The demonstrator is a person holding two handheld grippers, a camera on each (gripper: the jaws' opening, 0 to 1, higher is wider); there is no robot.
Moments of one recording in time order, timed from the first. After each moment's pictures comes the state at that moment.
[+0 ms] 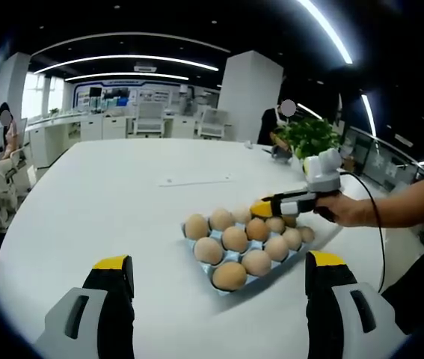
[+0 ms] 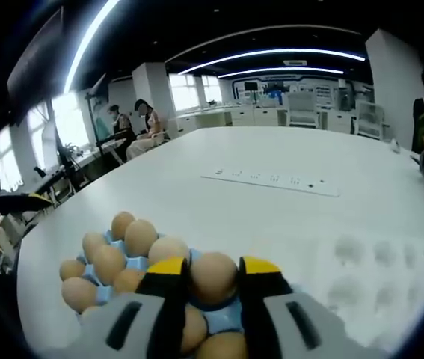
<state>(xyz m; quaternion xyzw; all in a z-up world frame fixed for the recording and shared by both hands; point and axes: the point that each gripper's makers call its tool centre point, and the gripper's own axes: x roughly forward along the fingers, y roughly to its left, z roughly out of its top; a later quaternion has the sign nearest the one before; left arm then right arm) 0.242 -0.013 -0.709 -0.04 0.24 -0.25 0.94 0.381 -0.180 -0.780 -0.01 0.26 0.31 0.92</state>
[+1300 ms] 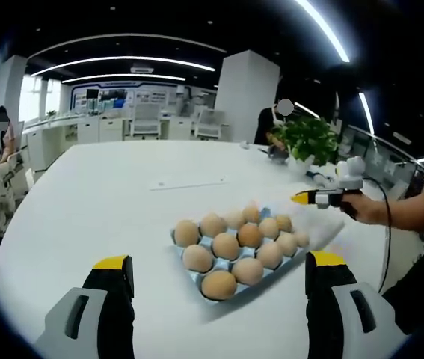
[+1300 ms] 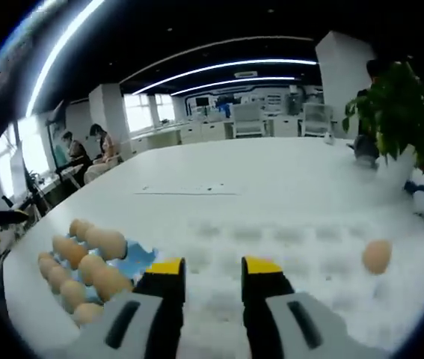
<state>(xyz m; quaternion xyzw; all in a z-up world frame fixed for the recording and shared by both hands) 0.247 -0.033 -0.706 -0.04 0.24 -0.26 0.94 0.371 -0.376 -0.761 0.03 0.22 0.13 0.97</state>
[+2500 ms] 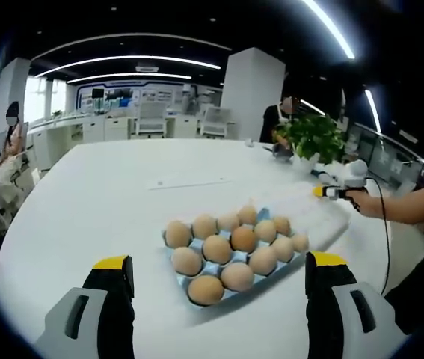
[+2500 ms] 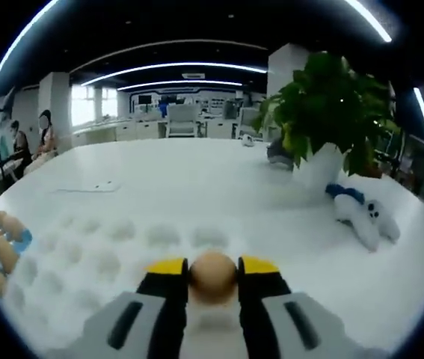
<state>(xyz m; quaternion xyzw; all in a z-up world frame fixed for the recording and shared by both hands) 0.247 -0.050 -0.704 -0.03 0.24 -0.23 0.94 0.394 -0.518 -0.769 -0.02 0.22 -0.02 0.98</state>
